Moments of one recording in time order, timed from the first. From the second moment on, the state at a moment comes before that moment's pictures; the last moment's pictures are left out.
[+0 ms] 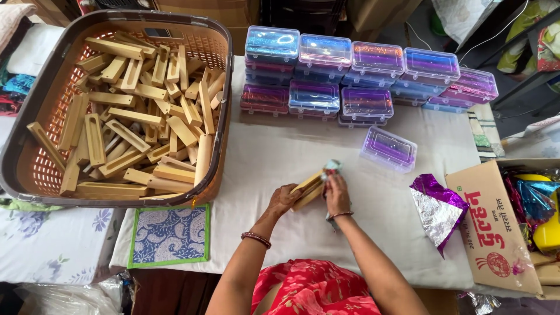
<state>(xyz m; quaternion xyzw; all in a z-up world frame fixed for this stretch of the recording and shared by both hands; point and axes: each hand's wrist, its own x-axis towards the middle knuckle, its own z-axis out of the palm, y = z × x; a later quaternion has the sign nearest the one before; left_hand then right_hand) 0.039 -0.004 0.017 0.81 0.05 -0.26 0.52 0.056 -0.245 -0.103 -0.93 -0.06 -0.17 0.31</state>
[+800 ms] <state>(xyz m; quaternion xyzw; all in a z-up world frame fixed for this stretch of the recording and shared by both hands) 0.013 0.002 -0.039 0.98 -0.09 -0.03 0.18 0.025 -0.175 0.007 -0.92 -0.31 -0.04 0.23</state>
